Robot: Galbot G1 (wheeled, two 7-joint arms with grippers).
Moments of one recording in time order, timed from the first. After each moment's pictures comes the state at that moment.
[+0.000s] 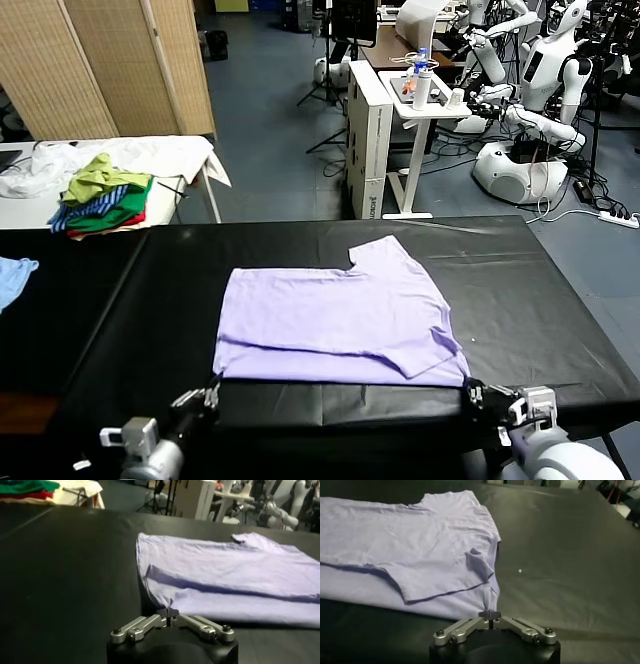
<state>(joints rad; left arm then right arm) 1.83 -1.14 -0.55 -2.25 -0.54 0.39 -0.18 -1.74 0.93 0.66 2.33 0.72 -0.74 0.27</state>
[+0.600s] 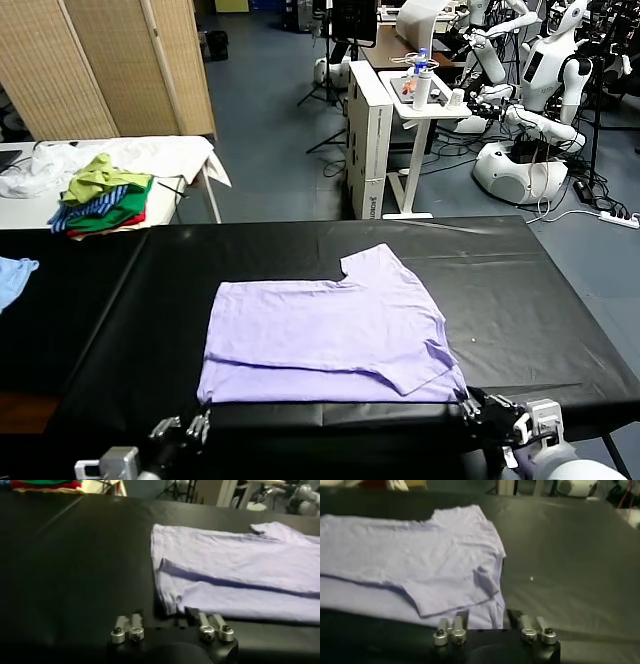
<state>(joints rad) 1.91 -1.15 -0.61 -2.36 -0.61 0.48 -0.28 -1.67 0.88 0.72 2.38 0.87 -0.74 0.27</state>
